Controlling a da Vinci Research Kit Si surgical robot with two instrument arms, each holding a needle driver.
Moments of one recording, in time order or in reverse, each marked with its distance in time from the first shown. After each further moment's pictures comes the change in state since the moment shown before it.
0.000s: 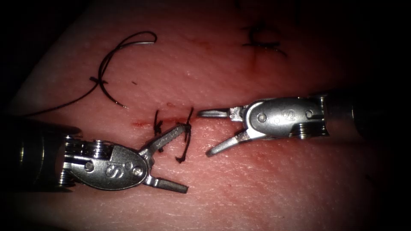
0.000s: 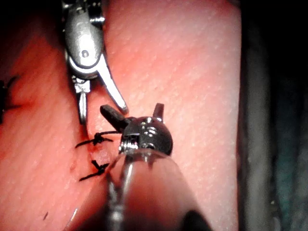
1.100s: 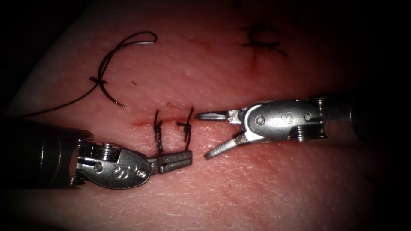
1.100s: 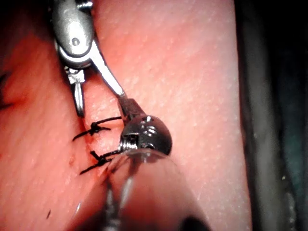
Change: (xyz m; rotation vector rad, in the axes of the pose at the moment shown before) right arm 0.000 -0.001 0.000 0.002 0.000 -0.005; left arm -0.003 0.000 0.002 0.009 0.093 0.094
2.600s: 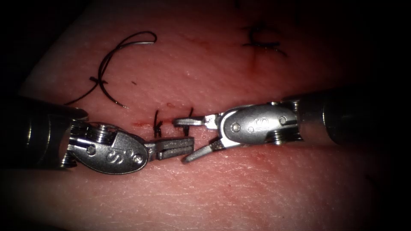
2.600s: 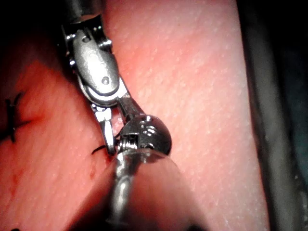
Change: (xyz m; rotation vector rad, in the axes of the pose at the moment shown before) right arm 0.000 -0.001 0.005 -0.032 0.032 -0.194; left arm 0.003 -0.002 -0.001 0.004 0.021 0.050
